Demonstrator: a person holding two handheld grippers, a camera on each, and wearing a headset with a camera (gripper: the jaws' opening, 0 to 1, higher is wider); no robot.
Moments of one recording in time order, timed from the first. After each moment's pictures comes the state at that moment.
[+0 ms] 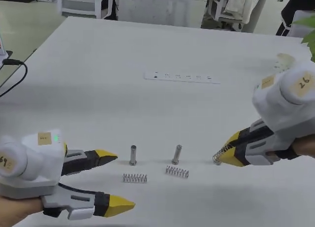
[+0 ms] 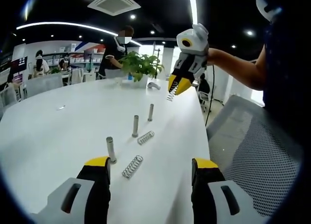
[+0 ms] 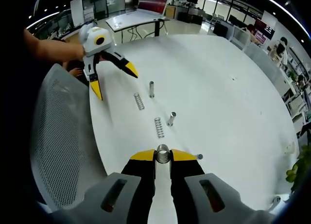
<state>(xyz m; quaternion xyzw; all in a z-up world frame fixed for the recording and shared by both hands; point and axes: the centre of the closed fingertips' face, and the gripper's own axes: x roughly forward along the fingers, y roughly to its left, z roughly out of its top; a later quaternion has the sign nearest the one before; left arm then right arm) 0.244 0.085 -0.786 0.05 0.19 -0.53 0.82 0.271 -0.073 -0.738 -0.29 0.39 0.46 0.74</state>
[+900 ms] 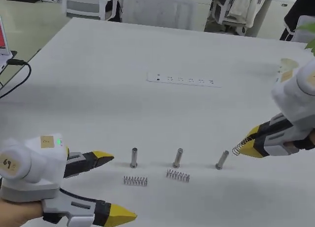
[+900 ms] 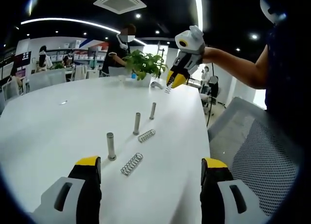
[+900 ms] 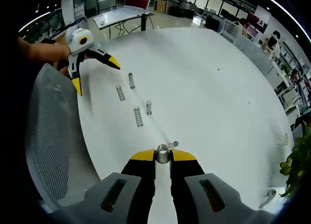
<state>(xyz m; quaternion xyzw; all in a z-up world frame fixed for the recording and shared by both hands) 0.243 0.085 -0.790 0.04 0.21 -0.52 0.83 0.302 -0.112 -0.739 -0.31 0.41 0.42 0.75</state>
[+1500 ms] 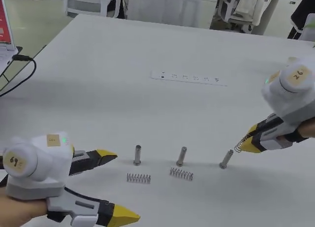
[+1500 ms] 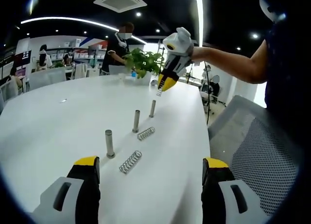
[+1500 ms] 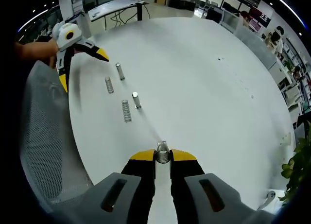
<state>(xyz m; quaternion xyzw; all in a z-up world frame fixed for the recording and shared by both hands) 0.242 0.084 -0.794 0.04 0.21 -0.52 0.83 0.326 -0.118 -0.763 -0.31 0.44 0.42 0.73</state>
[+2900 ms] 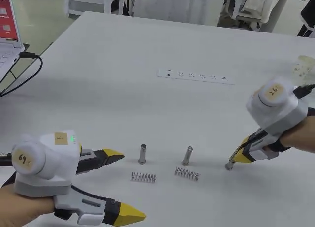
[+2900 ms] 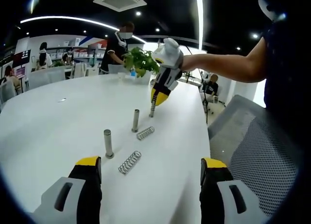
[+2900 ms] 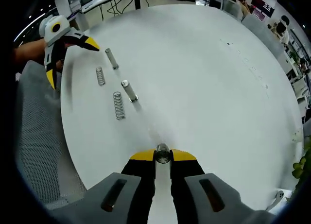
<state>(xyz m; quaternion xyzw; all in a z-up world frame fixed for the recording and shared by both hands) 0.242 0.083 -0.795 0.04 0.22 -0.52 0.82 0.332 -0.110 -0.818 -0.30 0.48 0.42 0.71</state>
